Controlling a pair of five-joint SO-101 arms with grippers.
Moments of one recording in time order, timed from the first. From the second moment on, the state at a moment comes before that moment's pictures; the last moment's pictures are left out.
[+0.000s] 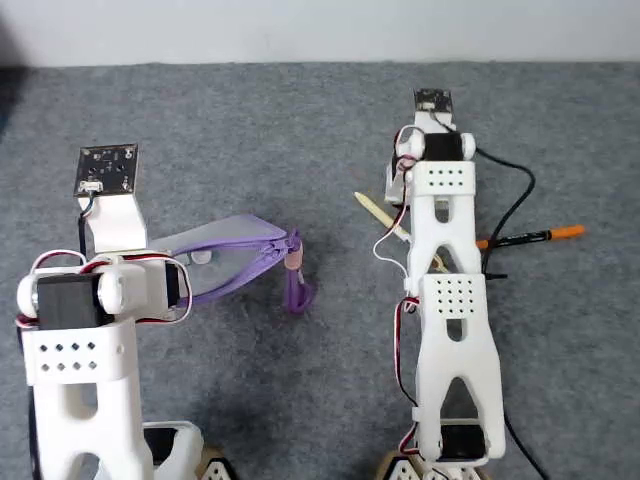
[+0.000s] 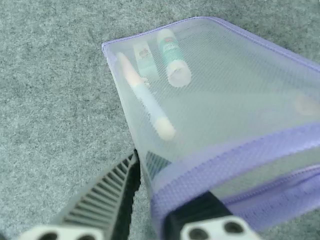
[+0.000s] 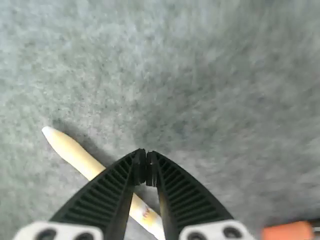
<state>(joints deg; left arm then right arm) -7.0 -40.0 23.3 98.6 7.0 -2.9 79.4 -95.5 100.3 -4.3</state>
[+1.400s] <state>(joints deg) -7.0 -40.0 23.3 98.6 7.0 -11.9 59.6 -58.5 89.7 13.7</state>
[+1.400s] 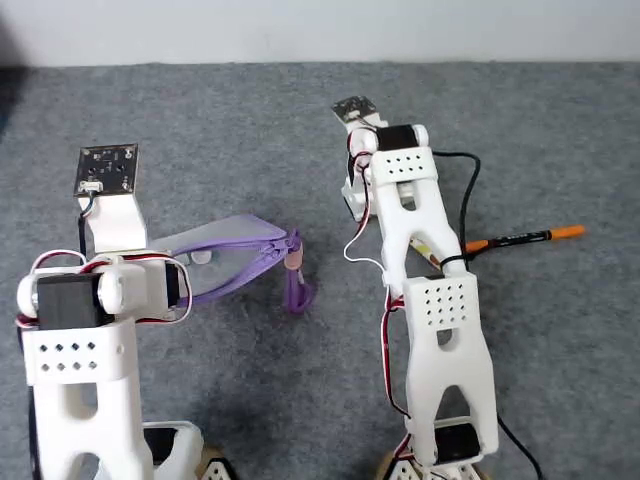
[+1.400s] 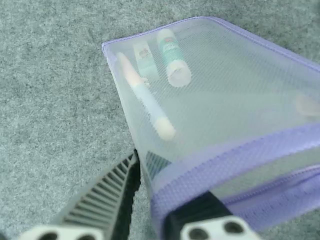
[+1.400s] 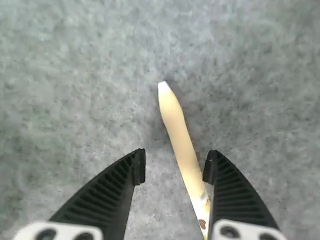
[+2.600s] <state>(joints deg) -7.0 -40.0 23.3 98.6 7.0 -11.6 30.9 -34.3 100.5 8.2</state>
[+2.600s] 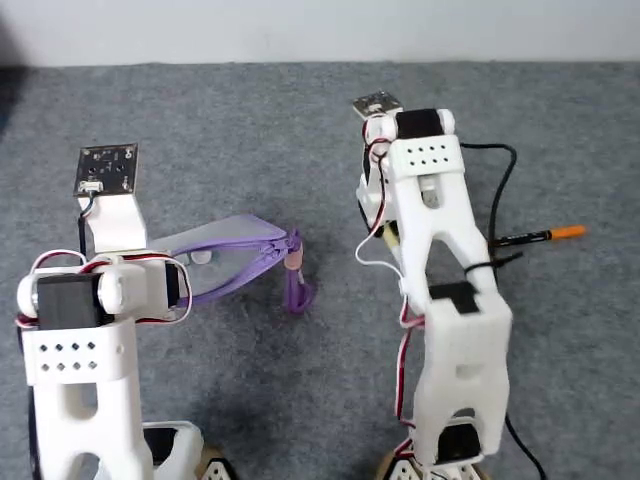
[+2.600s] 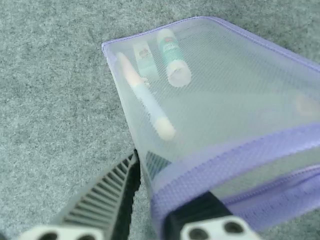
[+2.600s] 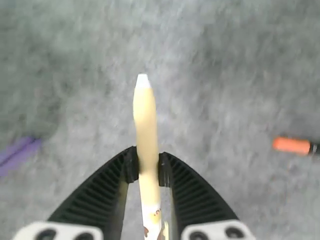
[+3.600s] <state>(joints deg) -7.0 -25.2 8.2 98.6 15.1 -39.5 -16.6 -15.8 76.1 -18.9</state>
